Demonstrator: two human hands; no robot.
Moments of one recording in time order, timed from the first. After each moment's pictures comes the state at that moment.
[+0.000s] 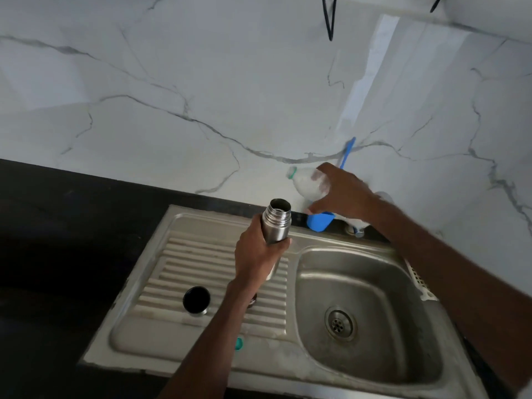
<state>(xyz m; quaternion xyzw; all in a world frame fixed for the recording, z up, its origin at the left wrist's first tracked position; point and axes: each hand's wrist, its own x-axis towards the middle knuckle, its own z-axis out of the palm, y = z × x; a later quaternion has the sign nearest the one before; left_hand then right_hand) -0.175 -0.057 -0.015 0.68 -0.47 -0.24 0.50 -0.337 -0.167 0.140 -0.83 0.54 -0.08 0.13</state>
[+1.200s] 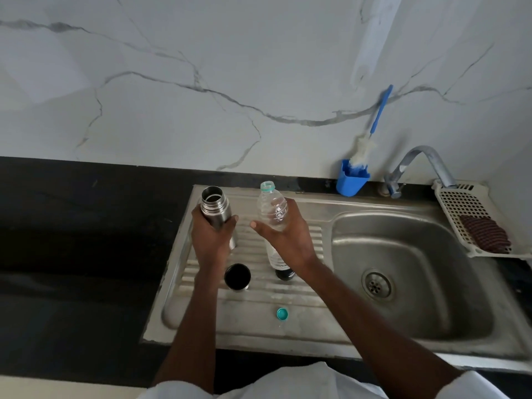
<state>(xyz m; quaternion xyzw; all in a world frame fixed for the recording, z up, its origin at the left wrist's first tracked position) -0.026 -0.023 -0.074 0.73 -0.32 -0.20 0.56 -0.200 -0.043 -0.015 -0.63 0.51 -0.38 0.45</state>
